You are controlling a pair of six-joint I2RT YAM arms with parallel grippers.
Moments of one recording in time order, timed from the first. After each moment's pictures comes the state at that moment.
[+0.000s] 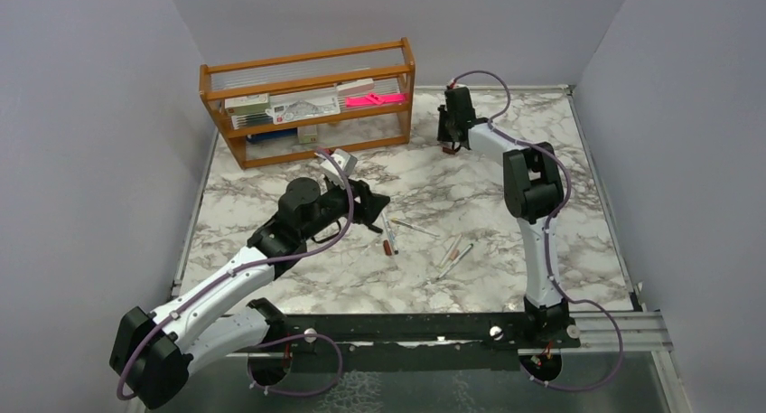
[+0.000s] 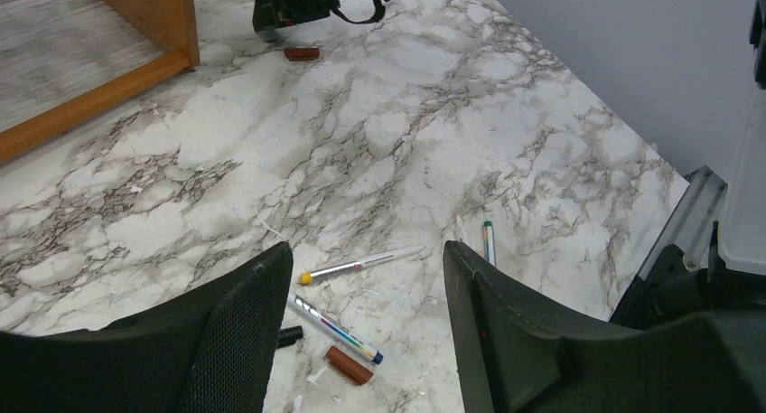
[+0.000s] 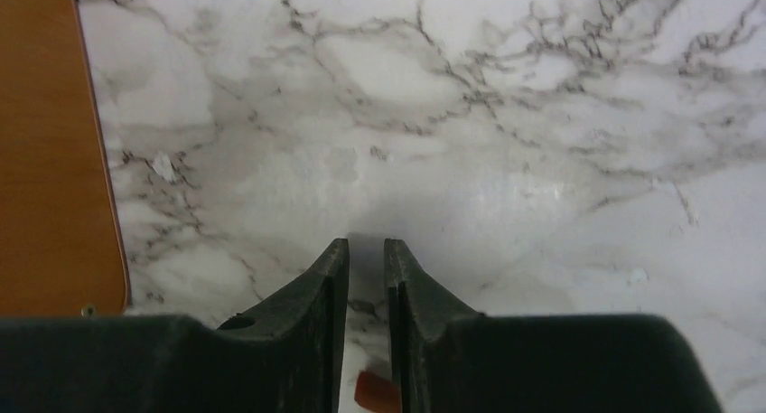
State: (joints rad) left arm -0.67 0.96 0.63 0.15 0.15 -0.32; right arm 0.31 2.36 1.82 -0.15 0.14 0.25
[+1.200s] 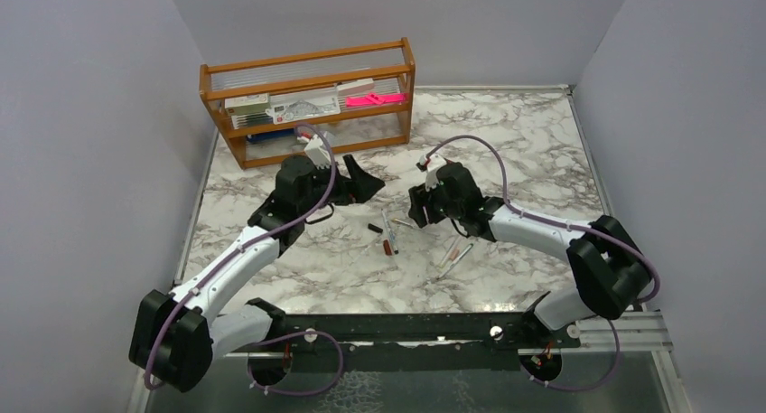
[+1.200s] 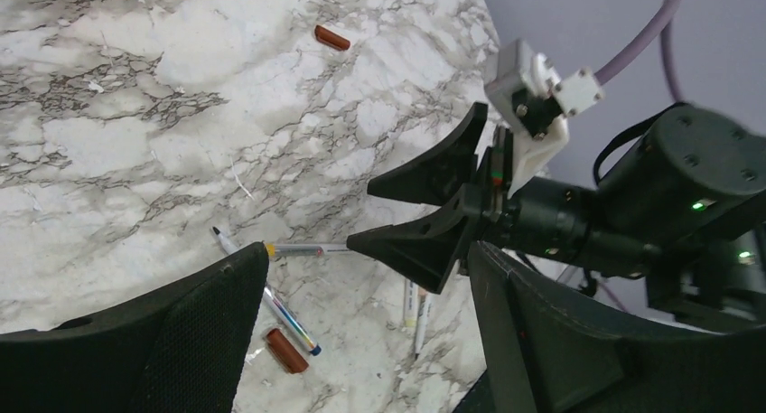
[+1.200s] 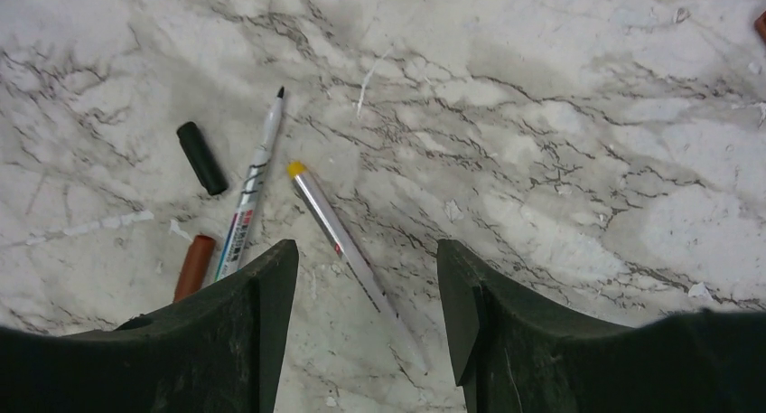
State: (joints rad) left arm -0.50 1.09 0.69 0.10 0.30 -0.65; right arm 0.68 1.48 0.79 0.05 -0.03 0.14
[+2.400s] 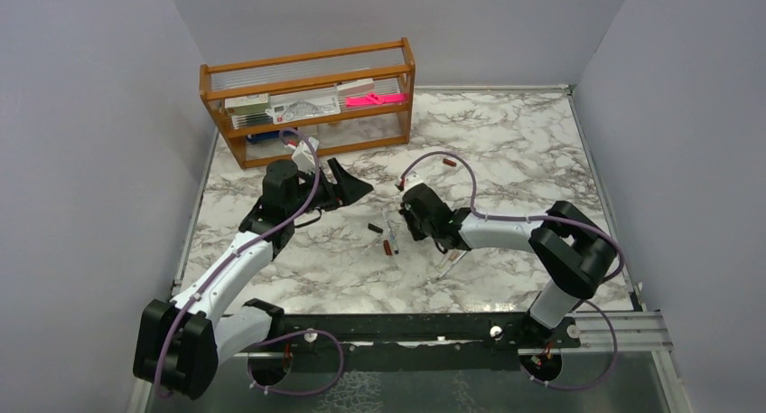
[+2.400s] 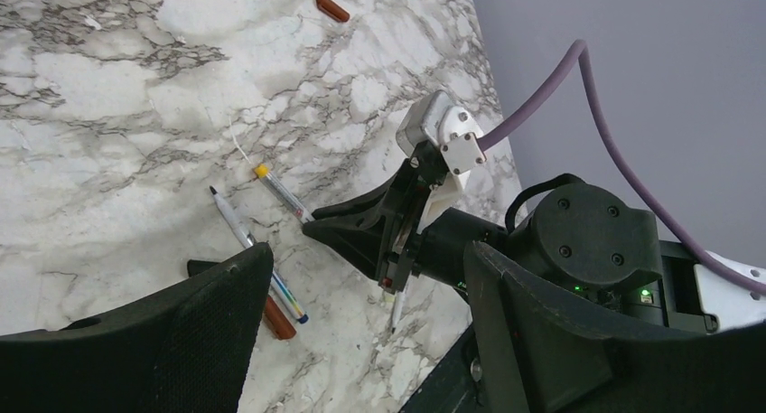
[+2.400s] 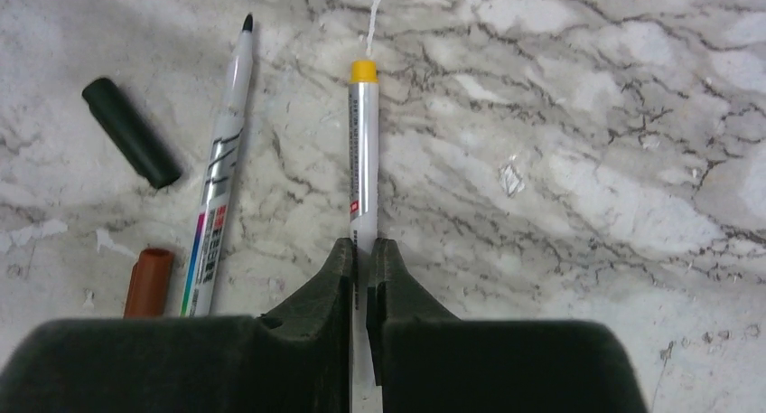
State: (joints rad) left arm -0.34 1.05 0.62 0.11 0.46 -0.78; right arm 0.86 1.68 0.82 0.04 0.23 0.22
